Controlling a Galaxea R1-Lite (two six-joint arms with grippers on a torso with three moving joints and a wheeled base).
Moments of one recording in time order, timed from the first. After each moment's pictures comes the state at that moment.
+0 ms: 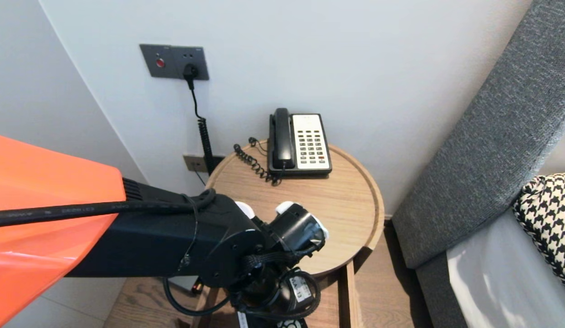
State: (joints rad) left arm -0.98 2.01 -1.32 0.50 -0.05 -1.26; right arm 0.00 0.00 0.00 -0.05 0.00 0.00
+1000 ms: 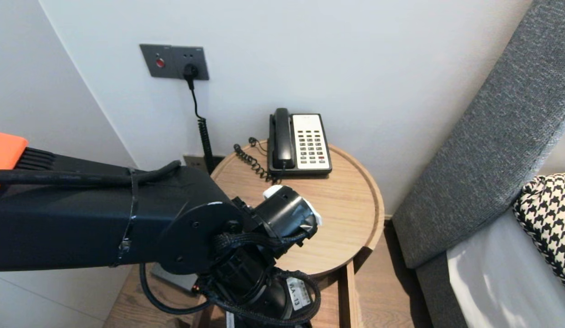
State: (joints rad) left arm -0.99 1.91 -1.37 0.67 -0.24 -1.20; right arm 0.00 0.00 0.00 -0.05 0.00 0.00
